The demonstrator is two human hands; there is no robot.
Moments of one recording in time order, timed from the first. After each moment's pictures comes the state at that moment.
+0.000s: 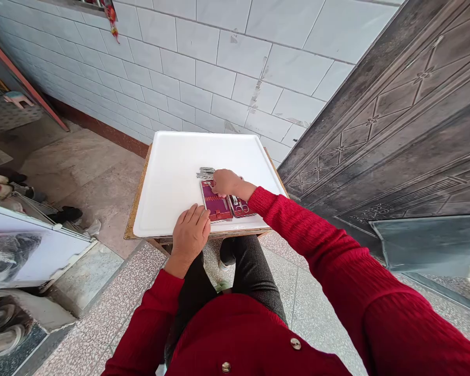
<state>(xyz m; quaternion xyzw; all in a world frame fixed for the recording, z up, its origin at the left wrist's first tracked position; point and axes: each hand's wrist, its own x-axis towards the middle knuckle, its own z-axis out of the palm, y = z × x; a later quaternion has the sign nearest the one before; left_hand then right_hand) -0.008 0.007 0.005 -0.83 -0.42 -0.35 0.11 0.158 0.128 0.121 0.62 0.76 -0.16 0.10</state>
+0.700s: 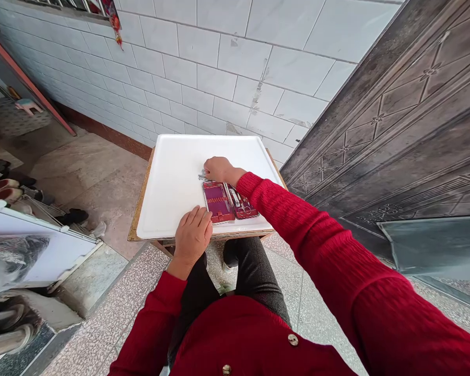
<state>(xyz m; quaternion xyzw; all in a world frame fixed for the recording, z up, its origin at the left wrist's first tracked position) -0.008 0.006 0.005 -0.83 -0.43 -0.35 0.09 0.149 0.177 0.125 0.56 0.82 -0.02 0.07</state>
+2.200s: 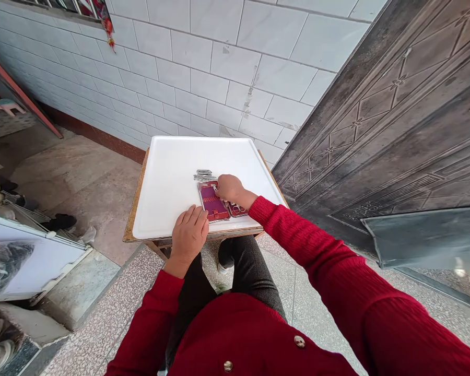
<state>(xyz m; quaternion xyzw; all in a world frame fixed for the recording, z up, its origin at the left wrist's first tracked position) -0.010 0.009 0.001 -0.83 -0.43 -0.35 0.06 0.169 0.104 0.113 0.69 0.71 -0.13 0.07</state>
